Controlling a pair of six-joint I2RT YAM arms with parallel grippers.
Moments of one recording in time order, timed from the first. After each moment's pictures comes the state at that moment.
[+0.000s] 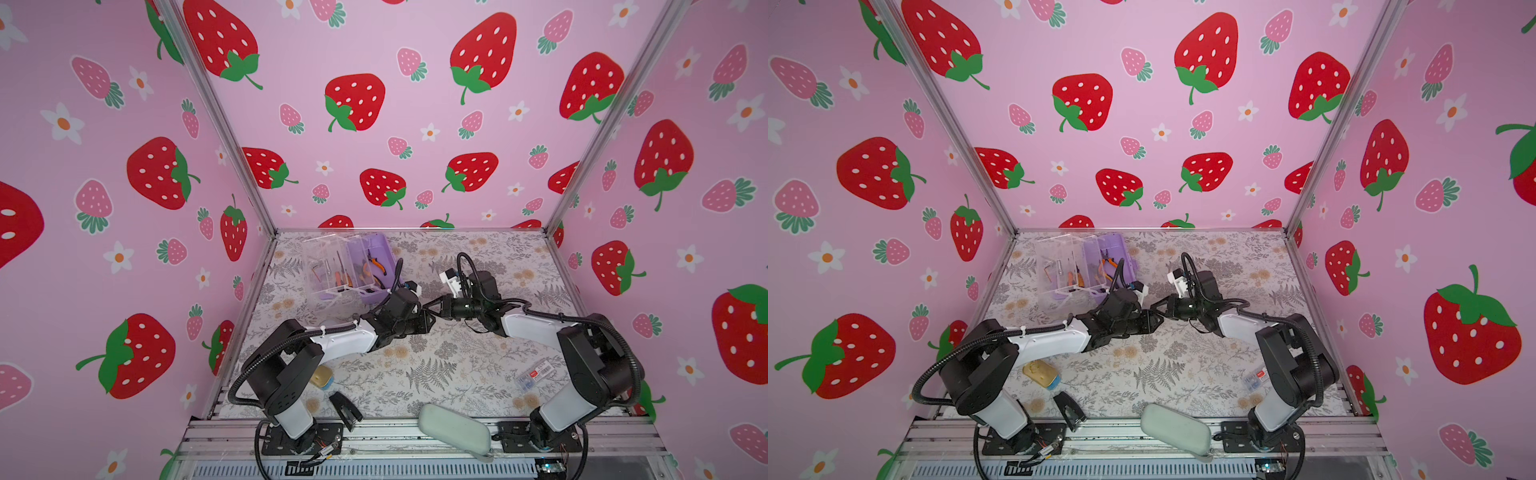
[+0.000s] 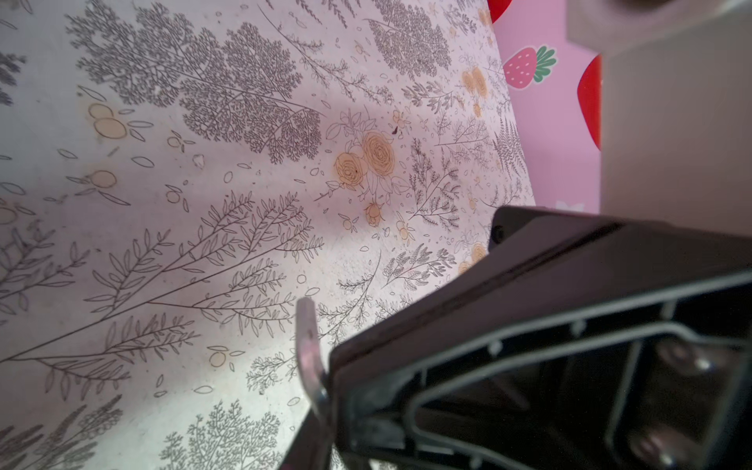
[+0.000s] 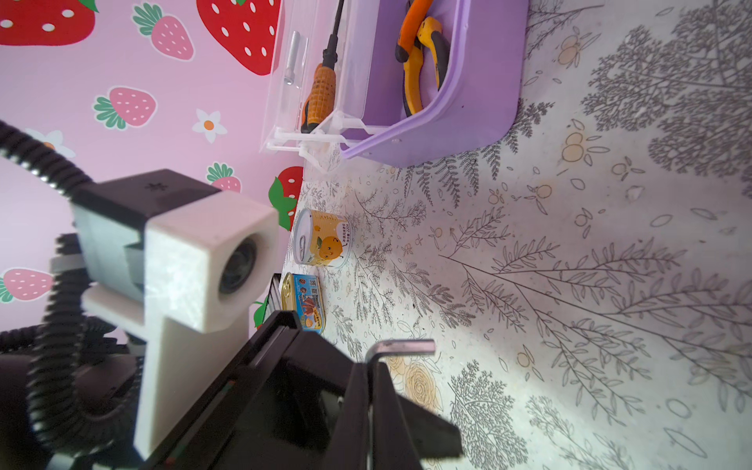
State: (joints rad) left arm -0.78 1.66 0.90 0.11 0.19 -0.76; right arm 0.57 1.62 0.77 0.30 -0.78 0.71
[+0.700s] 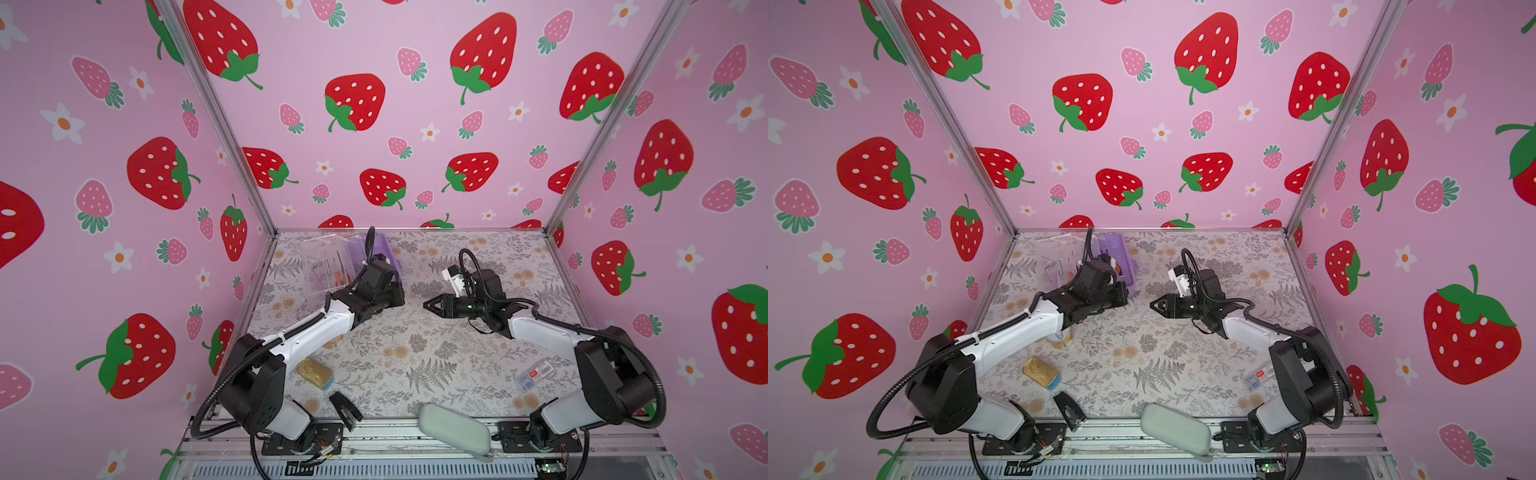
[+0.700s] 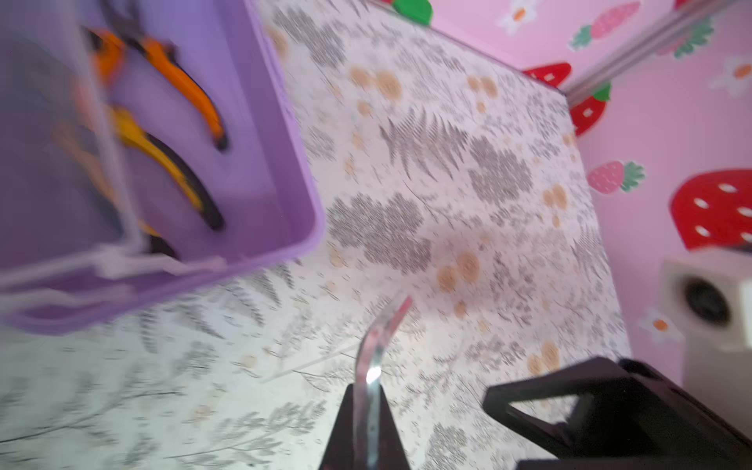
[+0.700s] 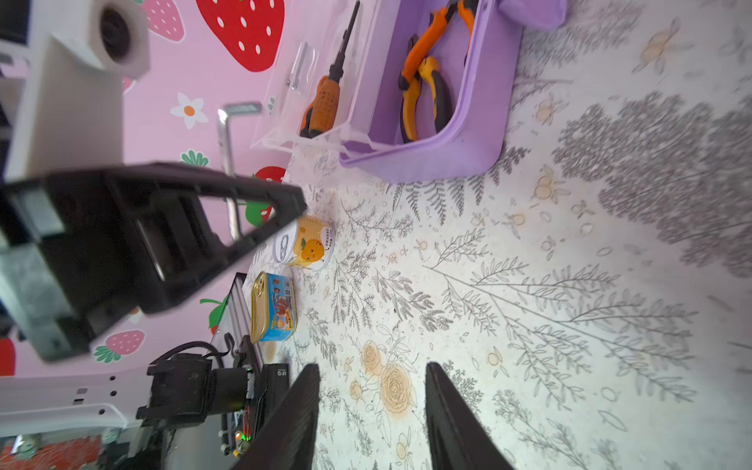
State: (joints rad) left arm -0.57 1.49 1.14 -0.37 -0.07 -0.61; right arm 0.56 1.50 0.79 0.15 -0.66 0.52
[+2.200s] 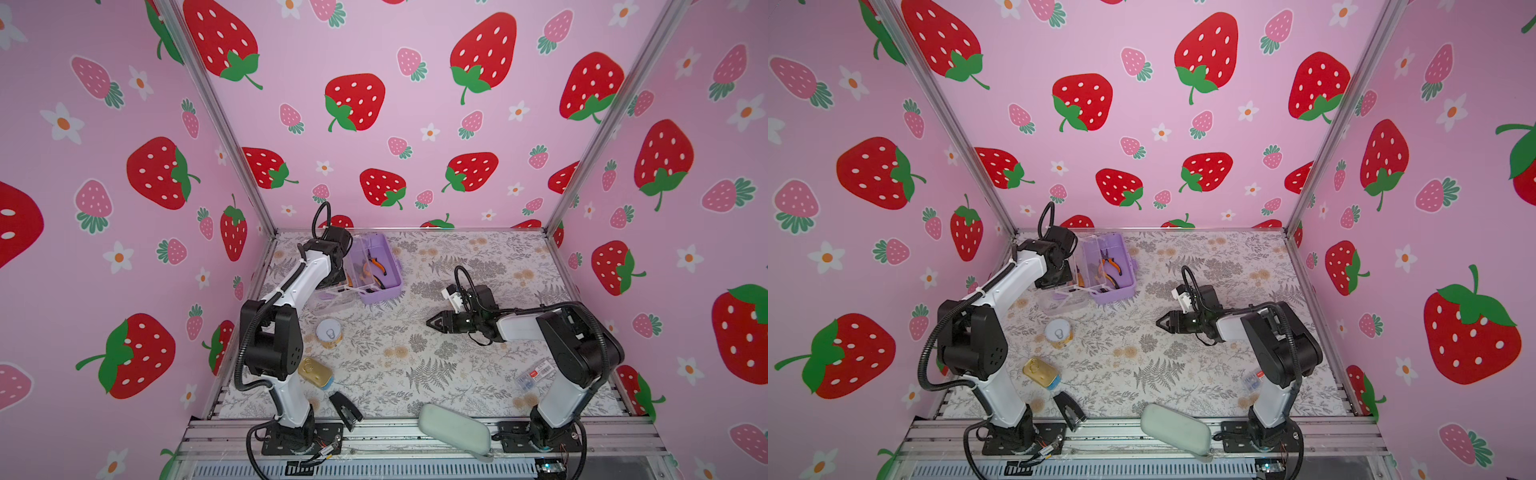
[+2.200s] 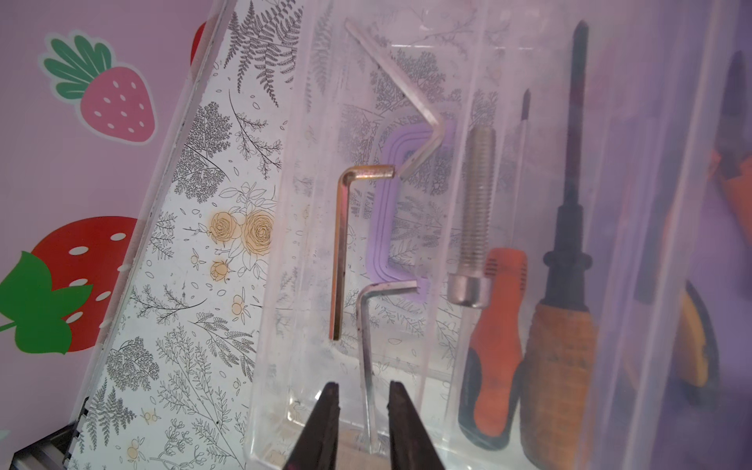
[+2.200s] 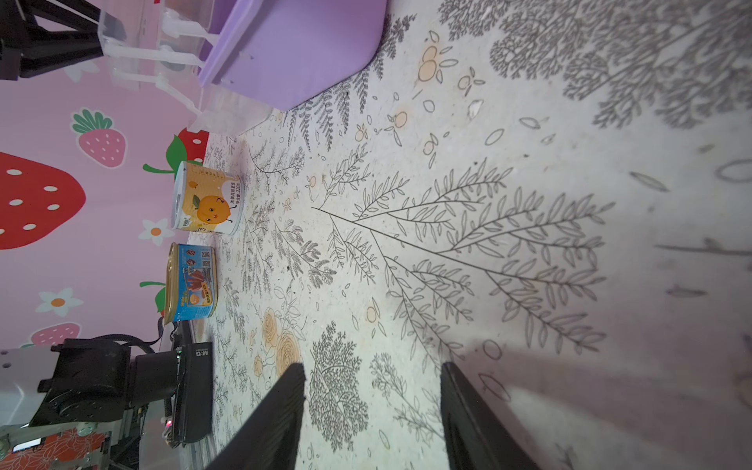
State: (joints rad) left arm -0.20 1.81 1.55 -1.01 -0.42 -0.55; right arm 0.52 1.76 0.69 0.31 -0.71 0.46
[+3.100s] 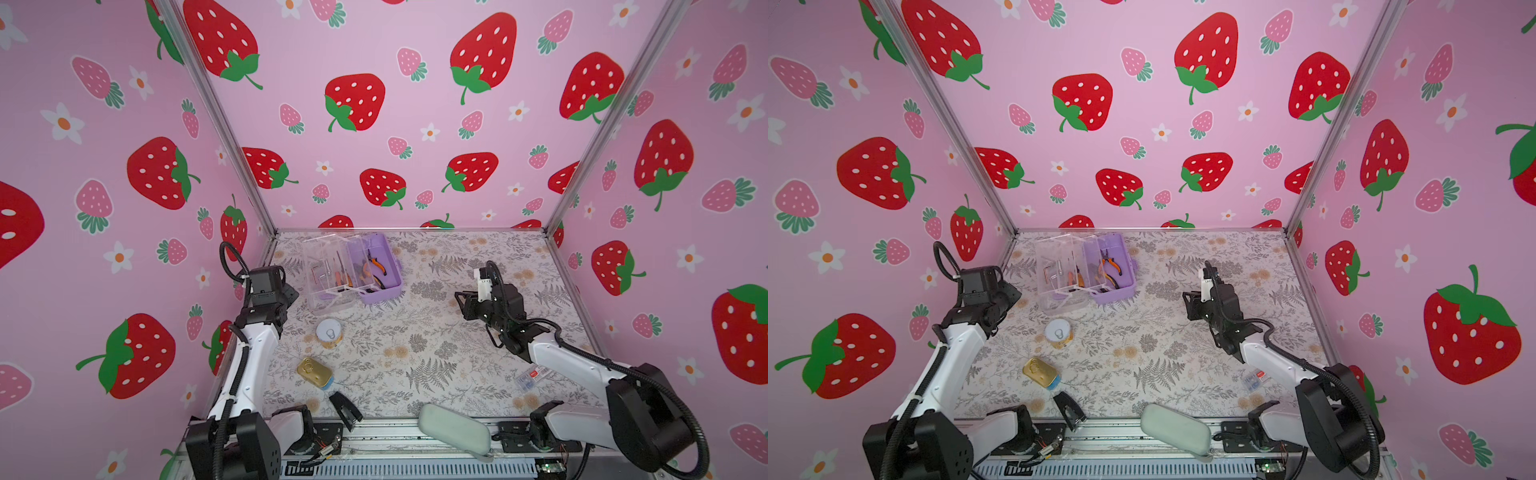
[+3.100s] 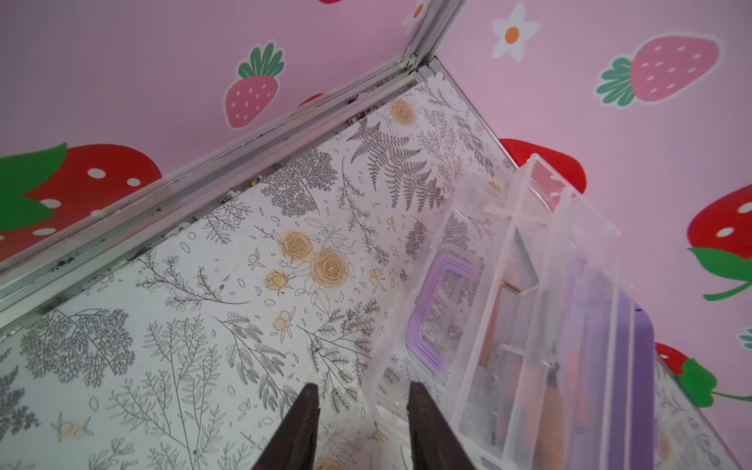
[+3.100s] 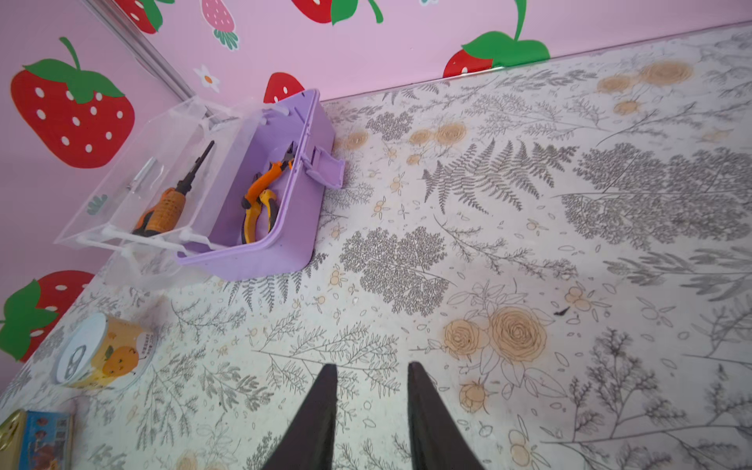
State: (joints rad) left arm 0.24 1.18 0.87 -0.44 -0.09 -0.69; right arm 0.56 1.29 0.60 0.27 -0.08 0.35
